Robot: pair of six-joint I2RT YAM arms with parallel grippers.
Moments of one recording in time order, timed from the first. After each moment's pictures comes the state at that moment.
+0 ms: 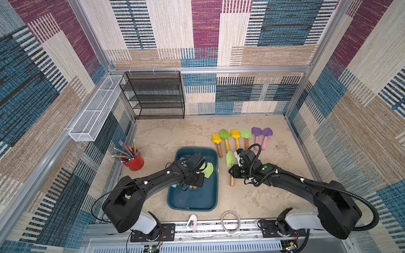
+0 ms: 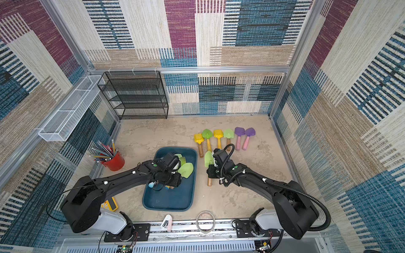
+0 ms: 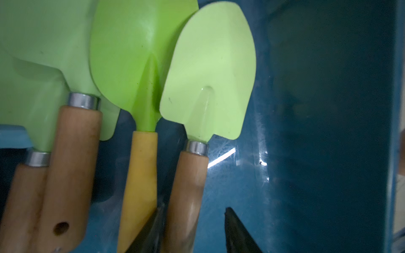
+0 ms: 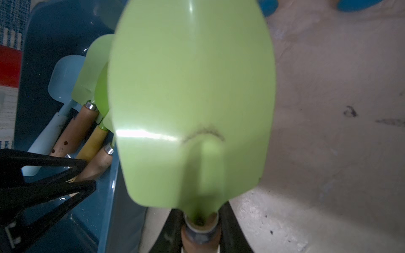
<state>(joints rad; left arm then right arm) -0.74 1.49 0.88 -0.63 0.06 -0.48 0.62 1.34 0.69 -0.27 -0.15 0.60</state>
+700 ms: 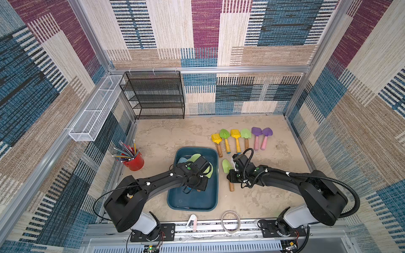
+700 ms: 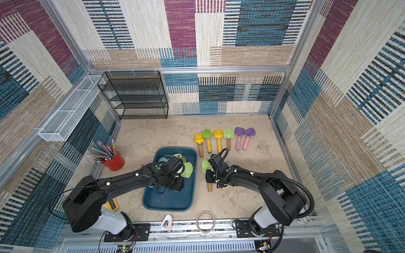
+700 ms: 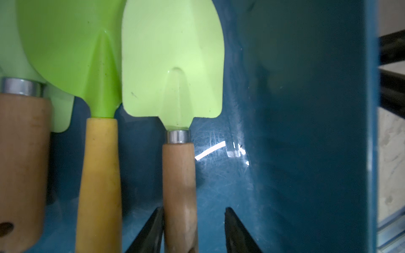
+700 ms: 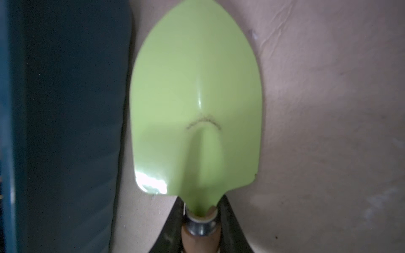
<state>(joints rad) -0.81 1.50 0.88 -0.63 0.05 -0.49 0.66 1.50 0.68 -0.21 -0.12 0.62</state>
